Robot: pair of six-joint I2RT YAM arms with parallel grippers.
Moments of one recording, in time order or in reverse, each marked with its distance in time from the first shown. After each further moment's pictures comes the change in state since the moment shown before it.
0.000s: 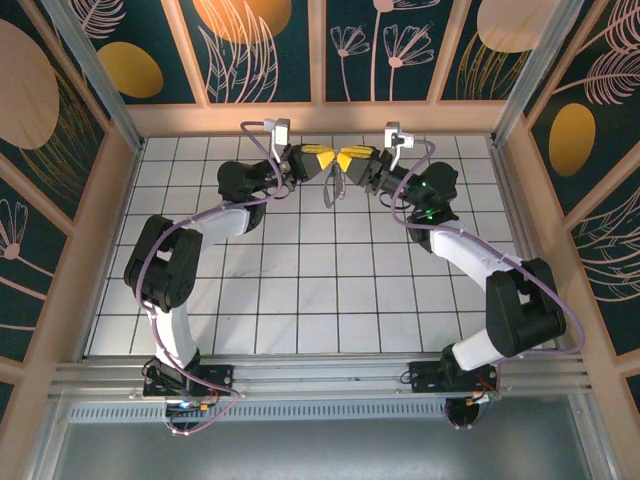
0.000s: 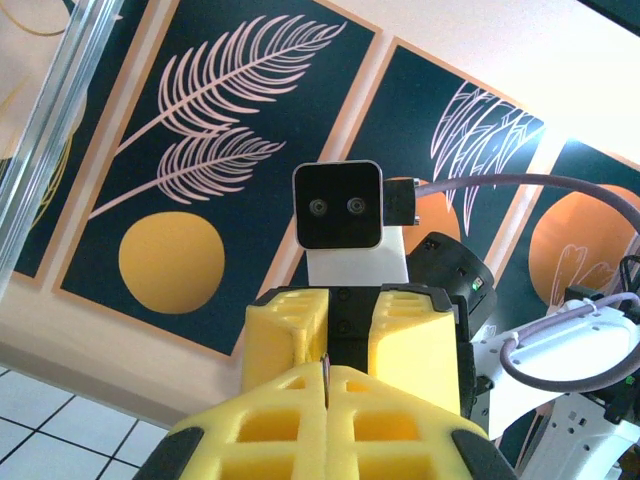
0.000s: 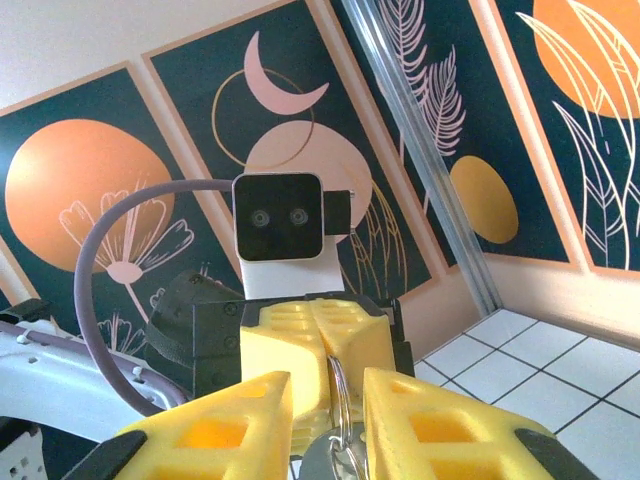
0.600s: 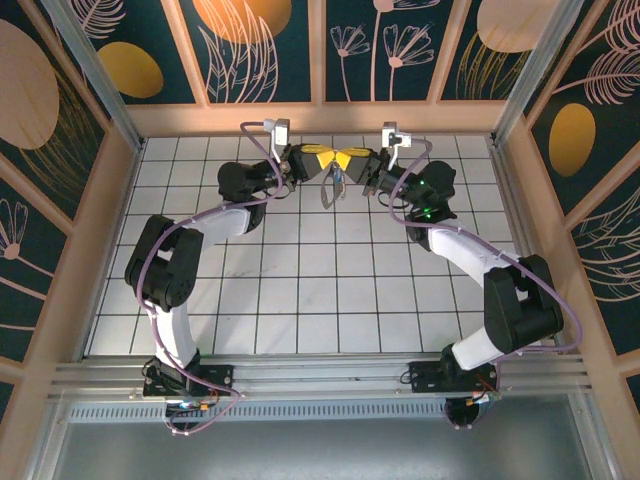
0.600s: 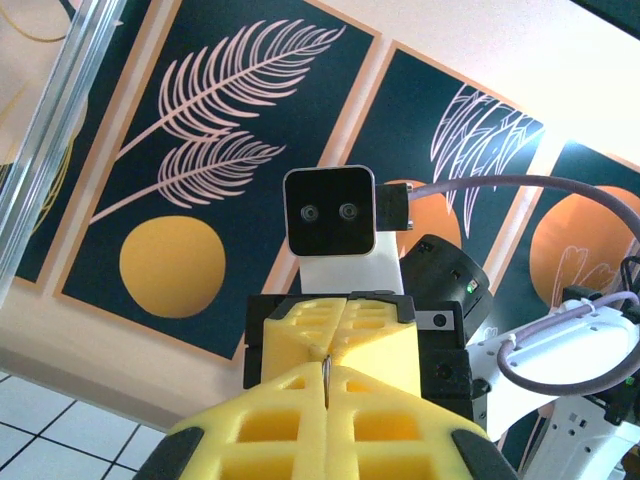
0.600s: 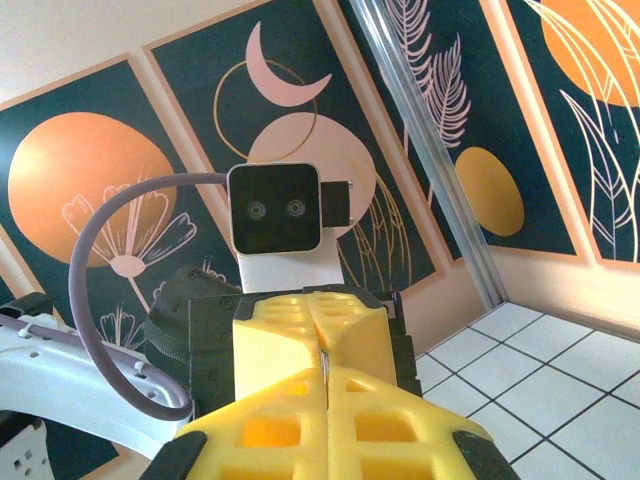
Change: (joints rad) left arm -0.003 0.007 0.000 0.014 -0.007 0.000; right arm 0.003 0.018 0.011 -0.004 -0.017 -0.002
